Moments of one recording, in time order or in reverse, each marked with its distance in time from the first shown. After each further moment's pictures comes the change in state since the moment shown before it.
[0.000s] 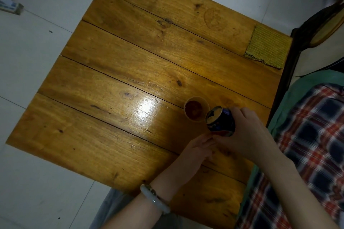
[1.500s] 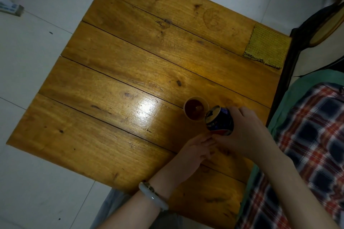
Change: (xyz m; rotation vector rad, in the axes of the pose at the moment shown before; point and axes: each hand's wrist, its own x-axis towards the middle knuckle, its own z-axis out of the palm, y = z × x) left_hand -0.001 0.005 -0.003 -0.071 -0.053 -0.057; right_hand 0.002 0.002 0.002 0.006 -0.010 -0.004
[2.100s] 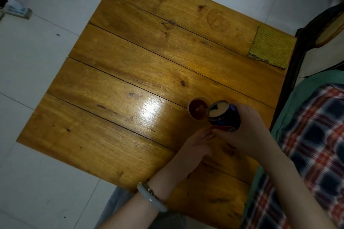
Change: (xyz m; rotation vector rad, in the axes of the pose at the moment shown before) left_hand -0.018 0.017 0.002 0.268 0.089 0.093; right_hand 0.003 0.002 0.008 0.277 0.057 -0.004
